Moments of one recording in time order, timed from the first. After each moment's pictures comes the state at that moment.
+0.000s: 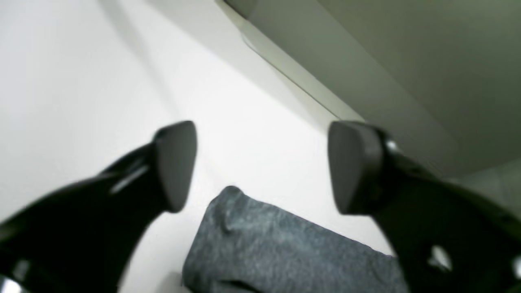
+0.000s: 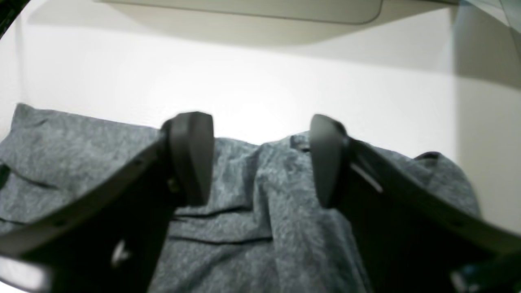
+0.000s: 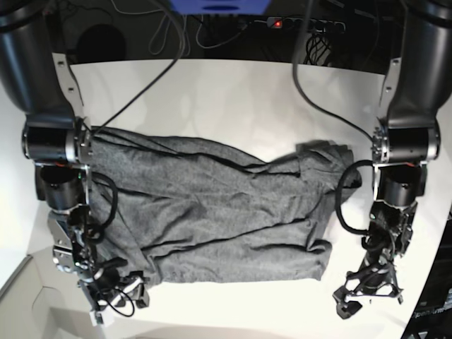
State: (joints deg) left arm -50.6 -15.0 3.6 18.4 -45.4 -13.8 2.5; right arm 49.3 11.6 0.1 25.8 8.7 26.9 -9.5
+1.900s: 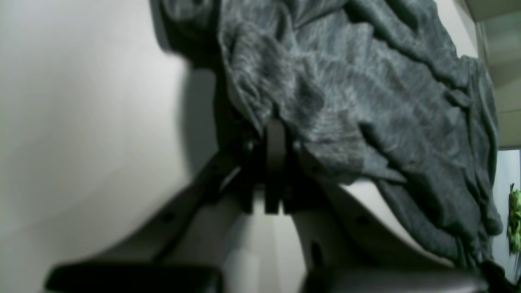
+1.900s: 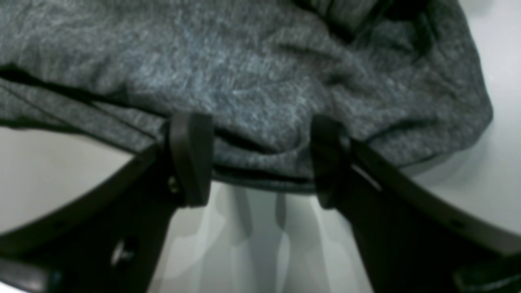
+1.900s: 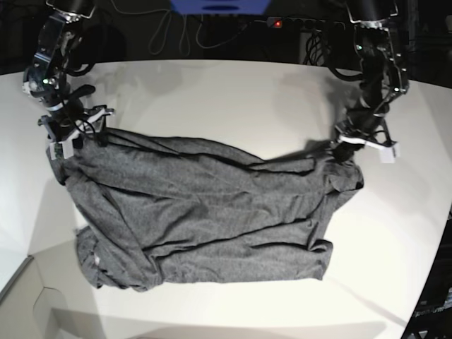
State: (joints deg) left arm 9.4 -8.2 -20.7 80.8 -45.2 -14.3 30.9; right arm -11.2 5.4 29.1 88.3 8.8 34.5 -31.6
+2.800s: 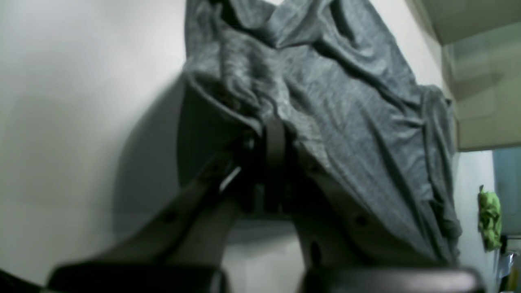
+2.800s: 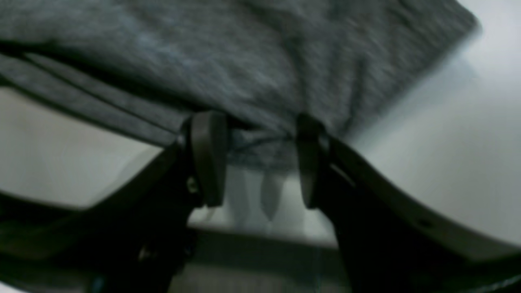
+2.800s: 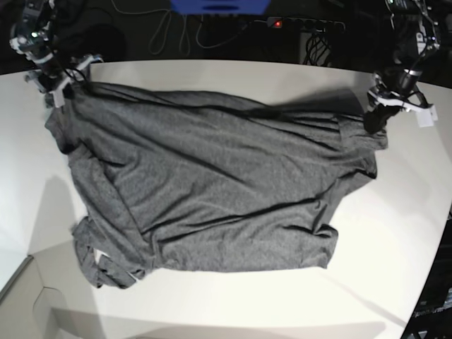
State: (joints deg) left arm 28.3 -14.7 -25.1 98.1 -62.0 -14.2 31.1; right arm -29.9 9.2 32.3 96.5 9.2 35.1 -31.1
